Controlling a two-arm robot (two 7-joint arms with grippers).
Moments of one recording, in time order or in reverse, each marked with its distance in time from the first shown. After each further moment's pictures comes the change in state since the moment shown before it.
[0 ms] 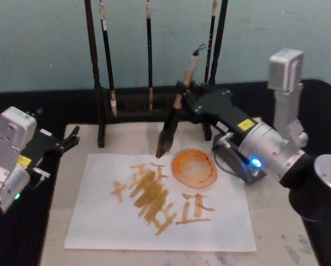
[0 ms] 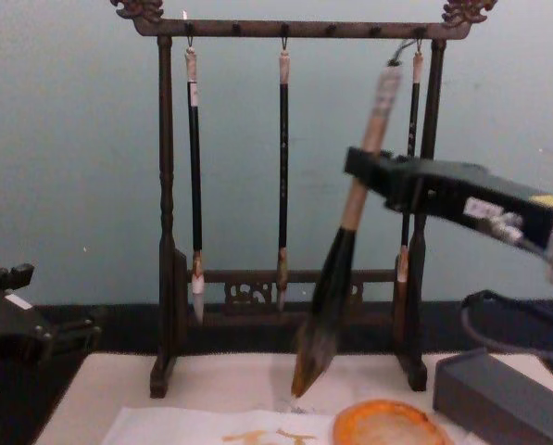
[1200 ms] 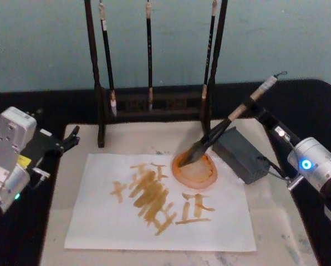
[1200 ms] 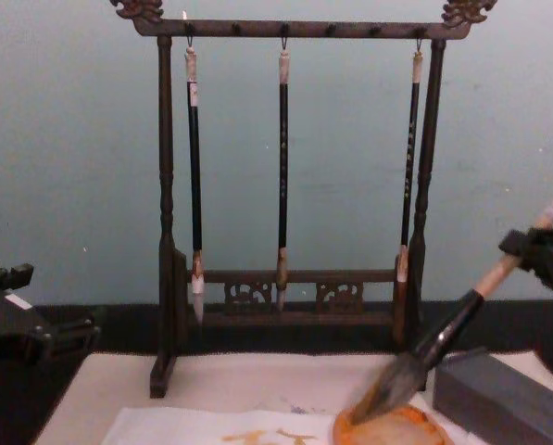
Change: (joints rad) left arm 0.000 0.000 0.000 0.000 0.000 0.000 0.000; right arm -0.051 -0.036 0.245 0.158 0.559 0.236 -0.086
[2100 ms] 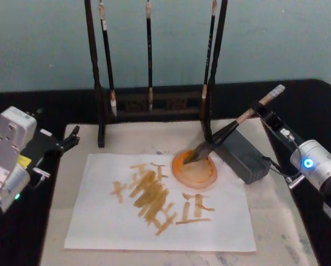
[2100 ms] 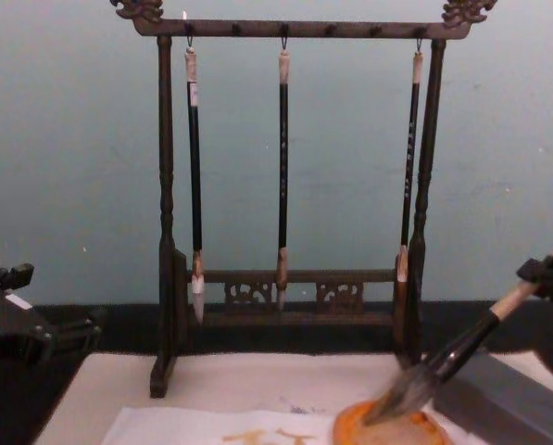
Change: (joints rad) left arm 0.000 0.000 0.000 0.000 0.000 0.000 0.000; right arm 0.054 0.007 -0.008 0.125 0.106 -0.020 -0.042
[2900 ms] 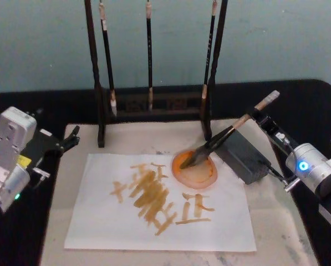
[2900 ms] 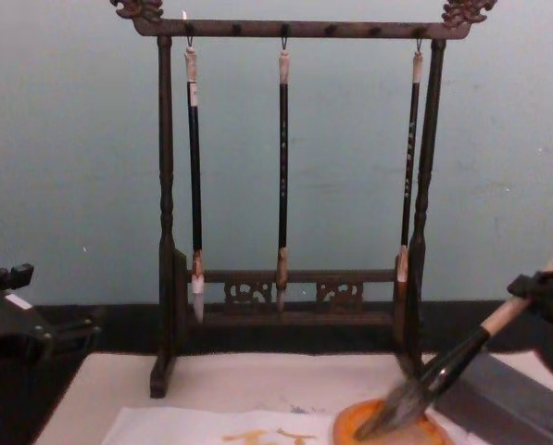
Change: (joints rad) left arm 0.000 0.000 0.000 0.000 0.000 0.000 0.000; right arm 0.017 0.023 -0.053 0.036 0.054 -0.017 -0.019
